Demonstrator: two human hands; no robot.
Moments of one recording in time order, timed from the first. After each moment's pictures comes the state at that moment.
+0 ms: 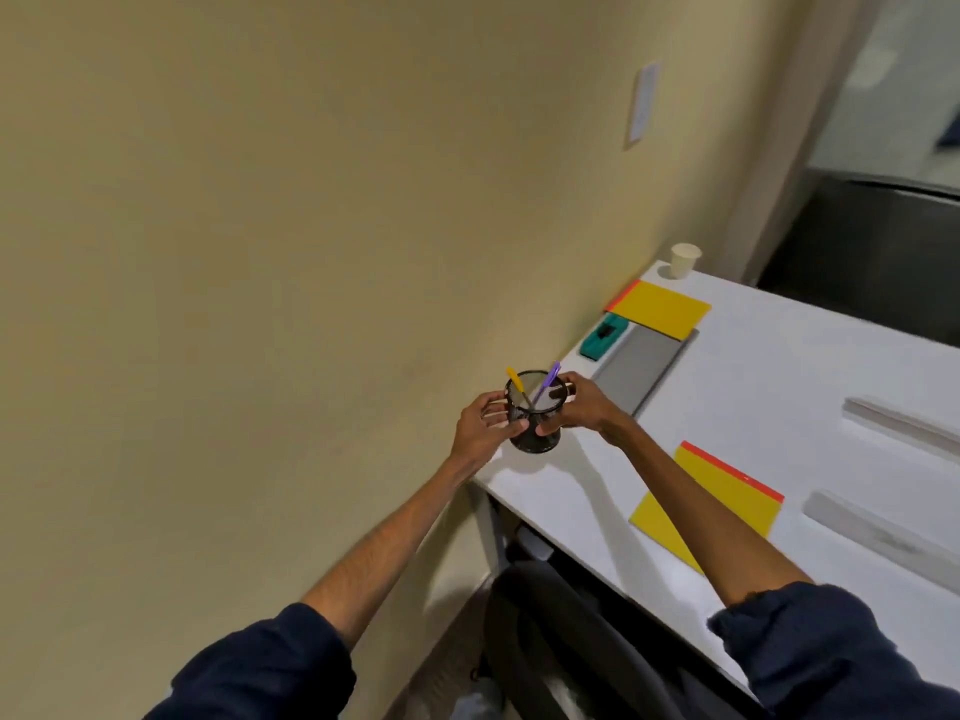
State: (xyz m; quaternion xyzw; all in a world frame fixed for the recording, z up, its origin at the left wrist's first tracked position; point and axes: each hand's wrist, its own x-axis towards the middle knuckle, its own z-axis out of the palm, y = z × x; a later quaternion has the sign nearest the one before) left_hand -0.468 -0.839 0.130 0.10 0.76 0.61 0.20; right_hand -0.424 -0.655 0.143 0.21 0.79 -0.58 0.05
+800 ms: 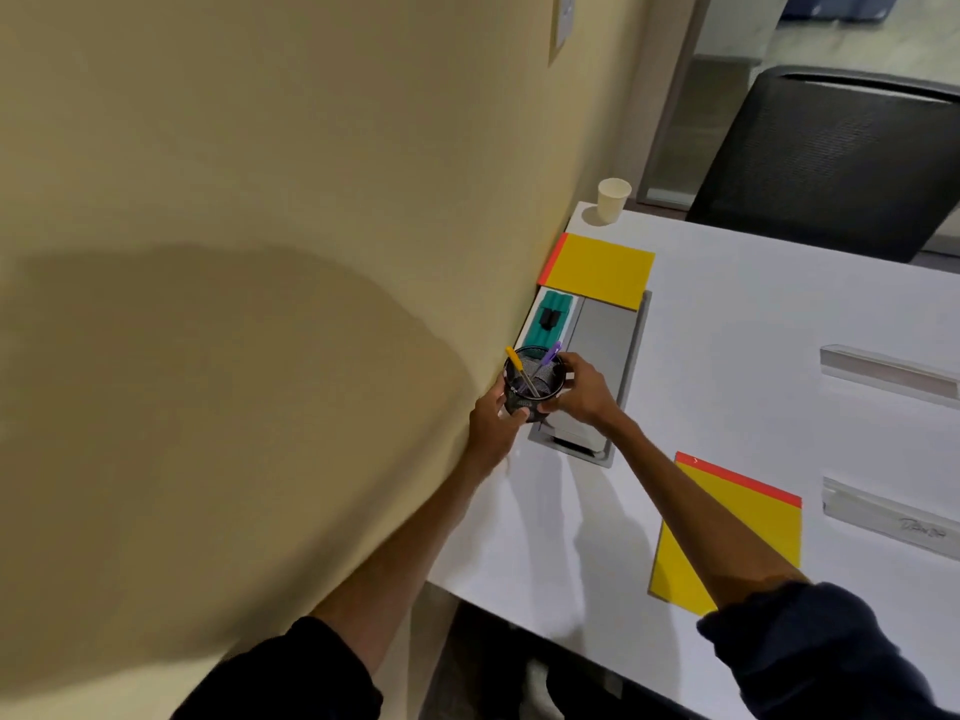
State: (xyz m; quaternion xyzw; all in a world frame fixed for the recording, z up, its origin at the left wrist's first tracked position) left_hand -0.638 -0.673 0.032 0.23 0.75 0.54 0.32; right_hand -0.571 -0.531 0.030 0.36 0.80 -0.48 -0.06
